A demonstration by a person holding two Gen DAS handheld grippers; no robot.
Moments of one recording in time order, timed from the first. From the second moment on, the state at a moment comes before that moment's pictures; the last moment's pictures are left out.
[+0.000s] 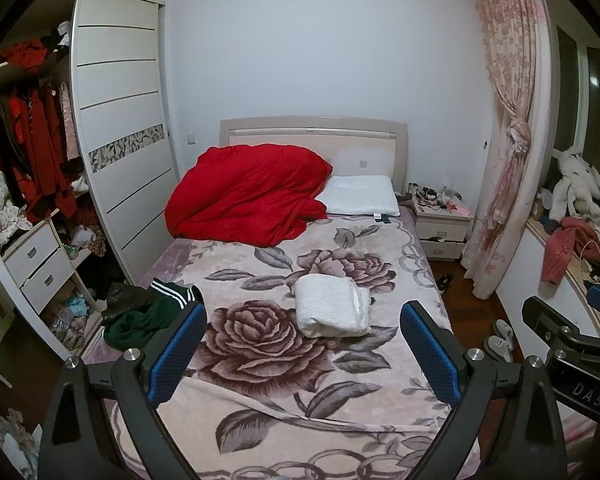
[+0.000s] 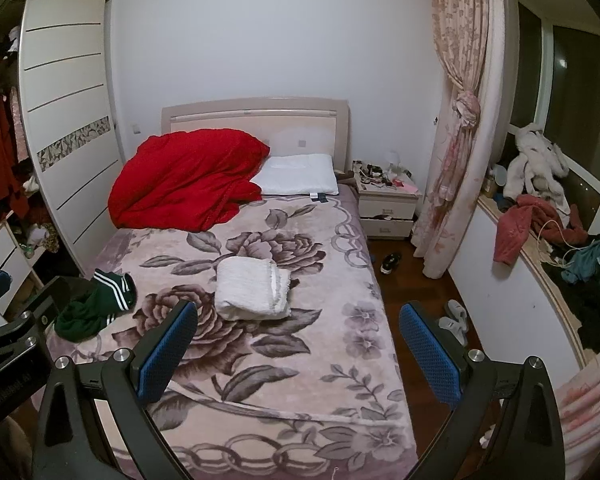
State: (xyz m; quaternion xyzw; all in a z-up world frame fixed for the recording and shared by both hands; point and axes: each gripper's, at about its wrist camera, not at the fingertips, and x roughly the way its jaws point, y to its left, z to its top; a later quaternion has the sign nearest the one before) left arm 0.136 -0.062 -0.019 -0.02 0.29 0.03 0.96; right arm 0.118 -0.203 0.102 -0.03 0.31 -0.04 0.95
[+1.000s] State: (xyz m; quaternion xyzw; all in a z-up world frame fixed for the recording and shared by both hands) left arm 0.132 -0.061 -0.018 -0.01 0.29 0.03 0.96; right arm 0.087 -0.189 0.102 -0.02 0.30 -0.06 0.95
